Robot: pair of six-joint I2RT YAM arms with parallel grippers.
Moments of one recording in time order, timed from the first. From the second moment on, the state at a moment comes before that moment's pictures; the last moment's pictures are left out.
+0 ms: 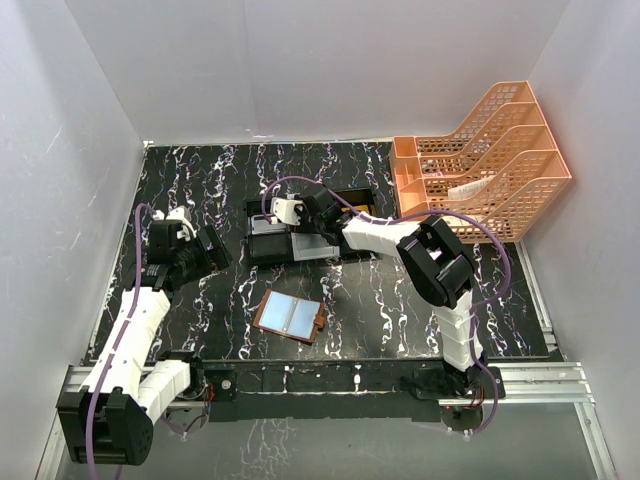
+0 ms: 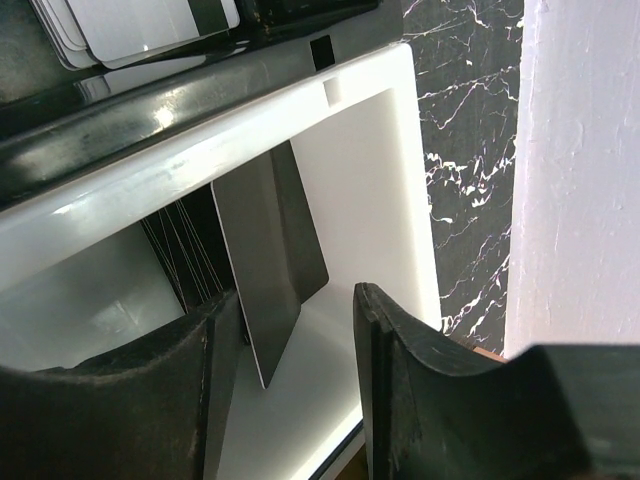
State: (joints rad) left arm -0.04 0.93 0.71 -0.60 0.12 -0.41; right arm 0.72 2.06 1.40 0.02 0.15 -0.92
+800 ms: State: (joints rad) left arm -0.04 0.96 0.71 -0.59 0.16 -0.40; right arm 0.71 2.06 1.40 -0.01 0.15 -0.90
